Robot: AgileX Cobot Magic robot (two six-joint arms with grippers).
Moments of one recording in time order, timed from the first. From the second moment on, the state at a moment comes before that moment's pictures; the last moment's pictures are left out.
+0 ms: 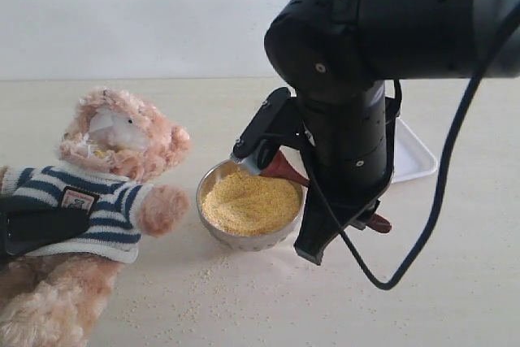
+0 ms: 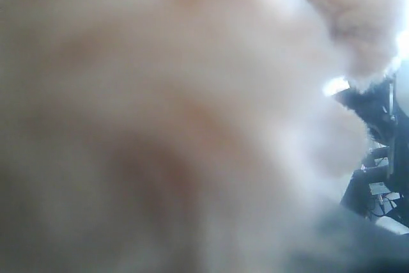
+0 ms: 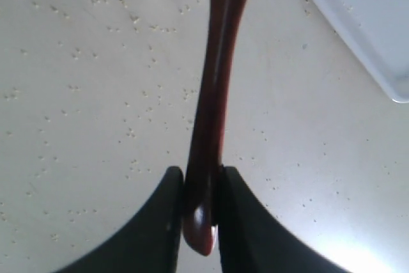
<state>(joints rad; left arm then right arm) 0.38 1.62 -0.34 -1.55 1.19 1.71 0.88 1.75 -1.29 -0.32 1.22 -0.03</state>
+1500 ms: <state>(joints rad) 0.38 1.62 -0.34 -1.55 1.19 1.71 0.97 1.94 -1.29 -0.74 1.22 -0.02</state>
